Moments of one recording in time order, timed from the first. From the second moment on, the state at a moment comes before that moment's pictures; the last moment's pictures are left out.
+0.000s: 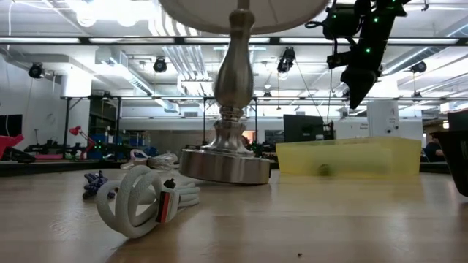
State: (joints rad) left arm -0.23 0.88 1.19 -0.47 -0.26 -0.48; right arm -0.56 1.21 1.00 -0.96 0.42 -0.02
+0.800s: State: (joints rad) left arm -0.25 0.80 1.17 -0.57 0.01 -0.70; right arm -0.56 1.21 1.16 -0.81 0.29 -0.13
